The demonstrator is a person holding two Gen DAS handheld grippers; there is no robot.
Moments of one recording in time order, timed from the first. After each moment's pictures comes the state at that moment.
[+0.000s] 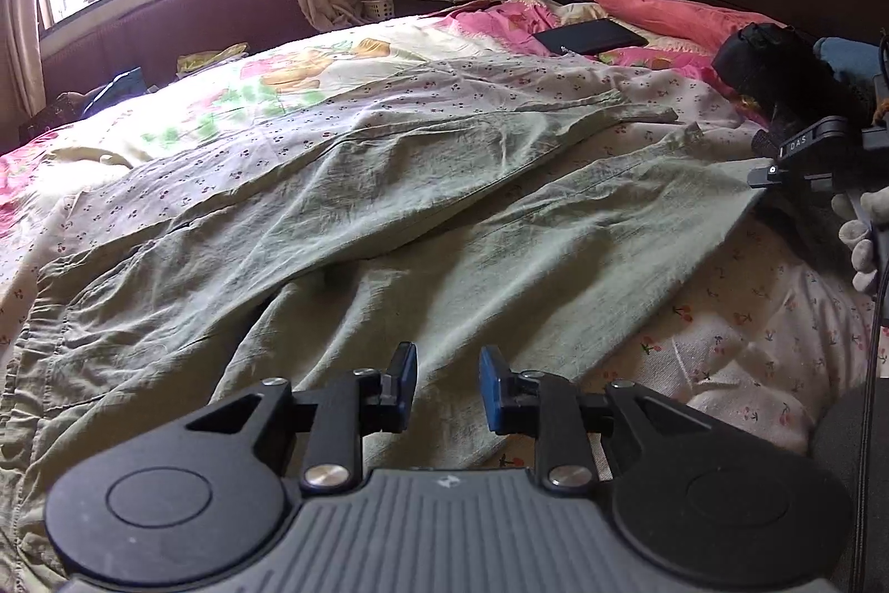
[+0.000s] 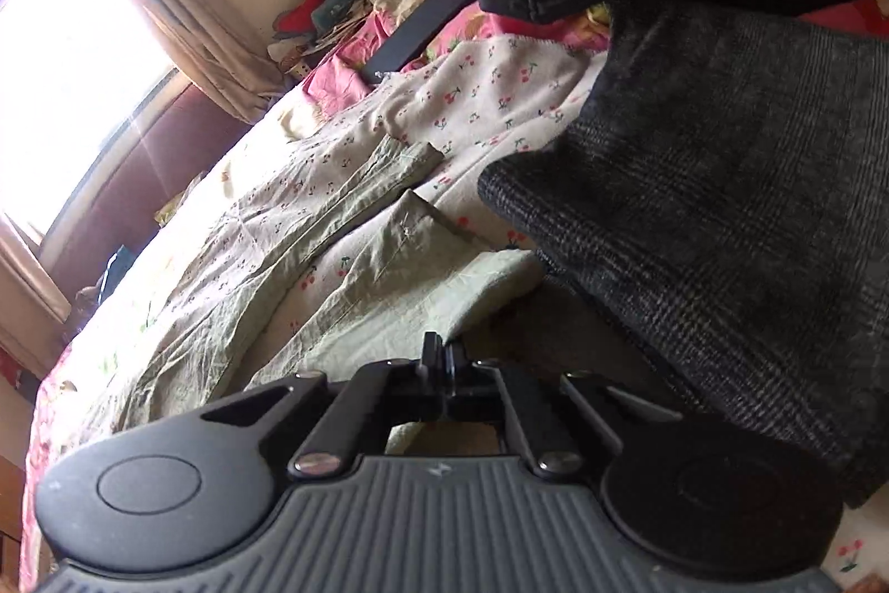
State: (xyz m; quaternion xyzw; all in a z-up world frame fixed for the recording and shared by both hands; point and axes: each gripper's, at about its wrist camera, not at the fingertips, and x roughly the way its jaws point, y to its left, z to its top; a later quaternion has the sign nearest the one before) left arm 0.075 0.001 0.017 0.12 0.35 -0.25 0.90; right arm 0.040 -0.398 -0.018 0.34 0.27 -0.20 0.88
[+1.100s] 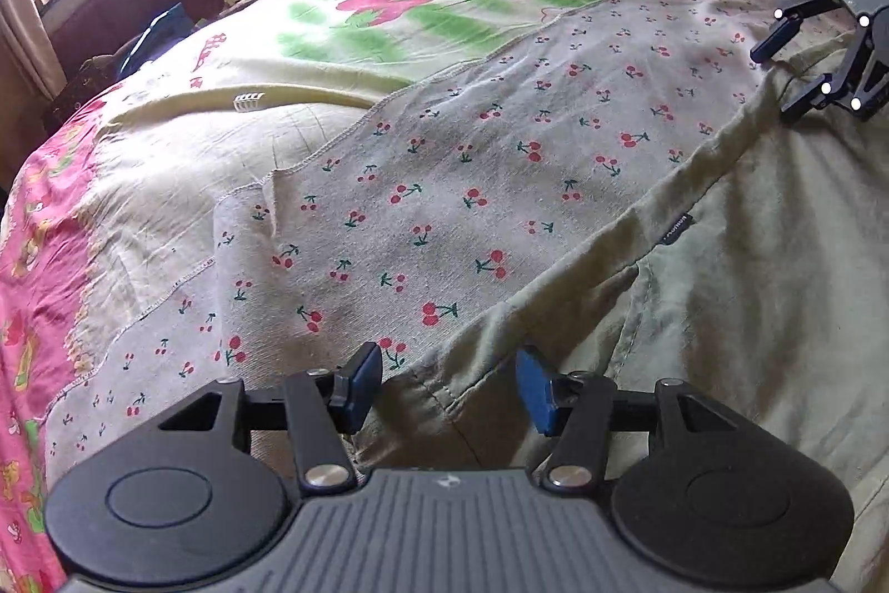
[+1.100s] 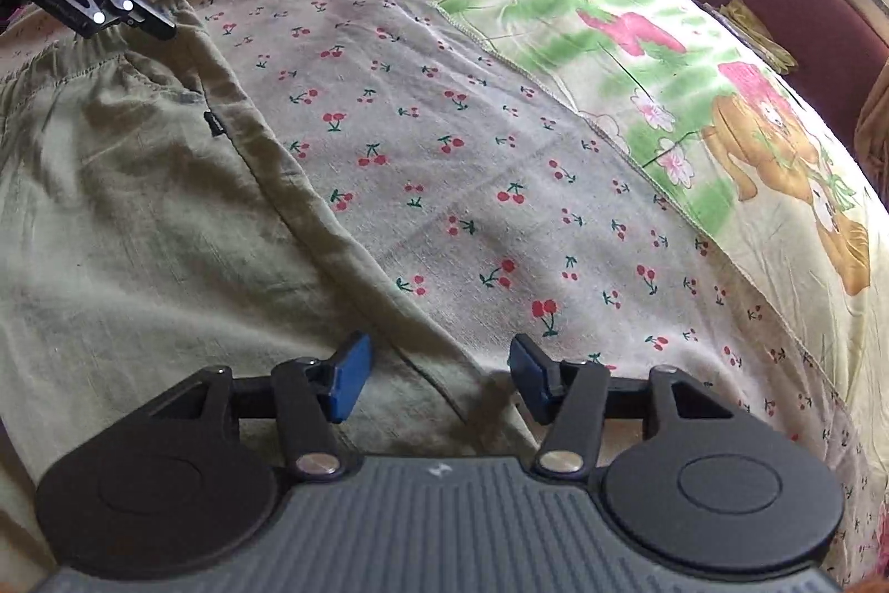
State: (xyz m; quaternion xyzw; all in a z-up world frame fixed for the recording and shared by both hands) left arm 0.399 0.200 -0.015 0.25 0.44 -0.21 0.84; right arm 0.410 -0.118 -0.013 -0.28 0.43 0.32 0.80
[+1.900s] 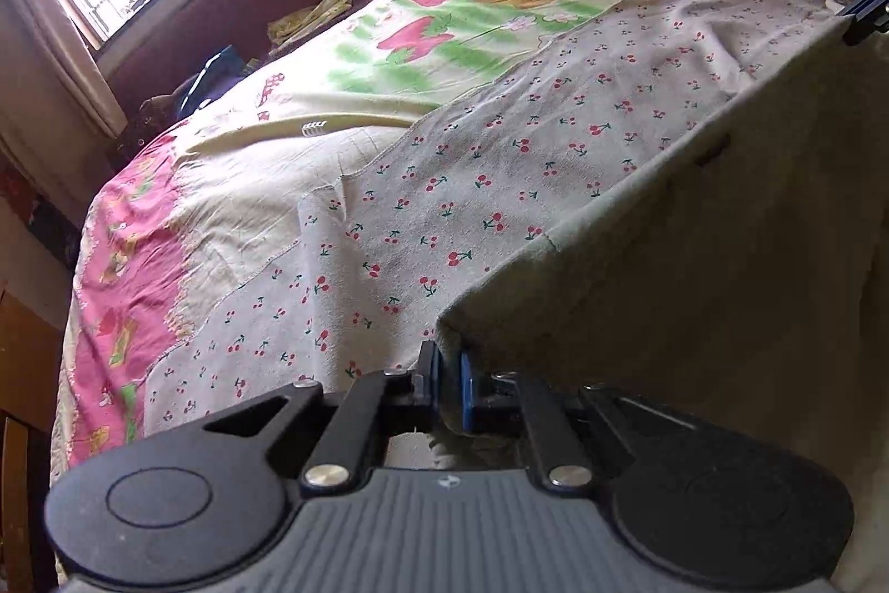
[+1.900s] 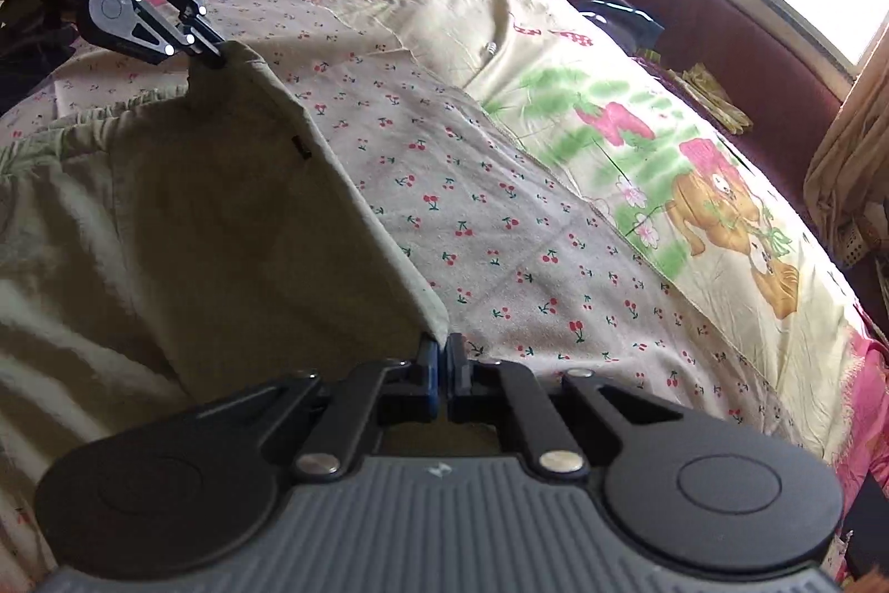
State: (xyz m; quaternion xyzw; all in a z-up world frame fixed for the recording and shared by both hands) left arm 0.280 0.220 0.045 0.28 0.38 -0.16 0.87; right arm 0.267 -0.100 0.068 -0.29 0.35 0.29 0.84
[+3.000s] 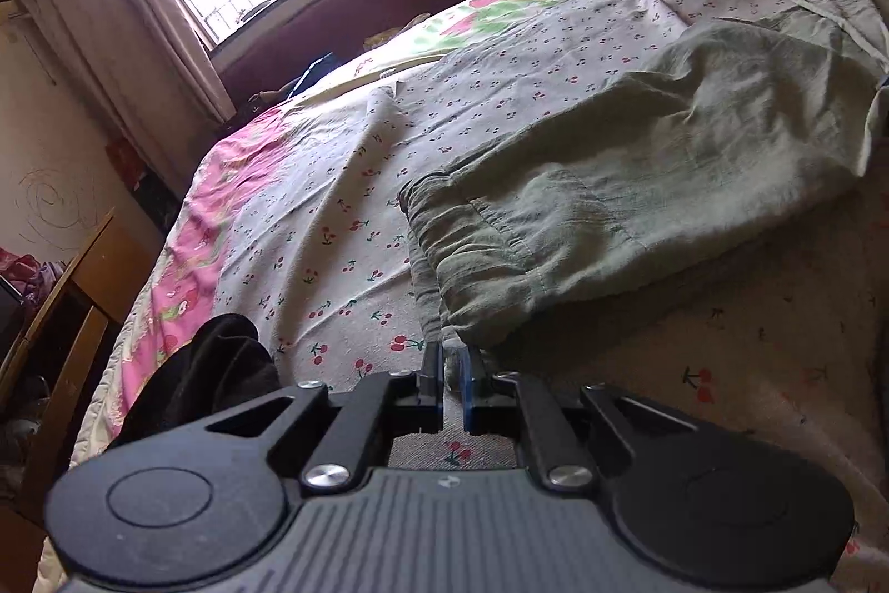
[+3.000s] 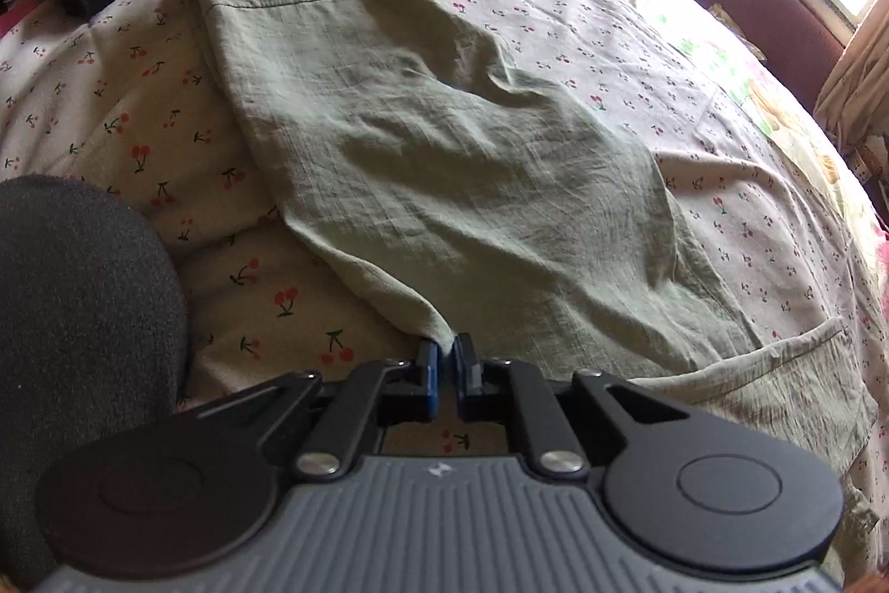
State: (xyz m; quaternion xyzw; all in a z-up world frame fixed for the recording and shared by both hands) left arm 0.012 0.271 -0.018 0.29 0.31 -0.07 0.90; right arm 0.029 -0.024 -0.021 -0.30 0.40 0.25 0.83
